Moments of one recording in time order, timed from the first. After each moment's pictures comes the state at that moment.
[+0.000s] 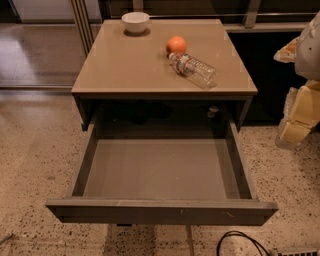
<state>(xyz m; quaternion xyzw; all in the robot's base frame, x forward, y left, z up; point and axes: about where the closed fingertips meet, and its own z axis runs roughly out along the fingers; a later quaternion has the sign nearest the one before) 0.438 -0.216 0.977 -0.60 0.78 -0.04 0.16</state>
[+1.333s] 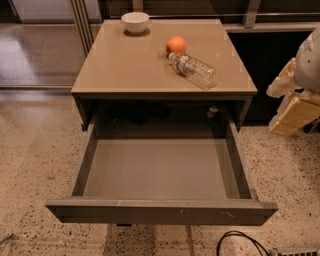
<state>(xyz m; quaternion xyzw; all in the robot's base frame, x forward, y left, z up) 0.432 -0.221 0.959 -0.60 0.79 -0.02 0.15</state>
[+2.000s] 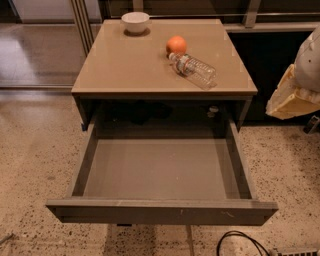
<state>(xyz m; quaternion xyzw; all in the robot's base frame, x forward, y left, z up) 0.432 -0.221 0.960 -0.60 0.79 -0.02 0.15</state>
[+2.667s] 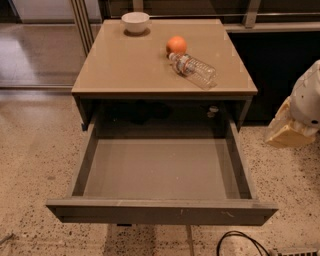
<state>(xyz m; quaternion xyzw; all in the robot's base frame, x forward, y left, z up) 0.405 -0.219 0.917 -0.56 0.82 0.00 0.14</state>
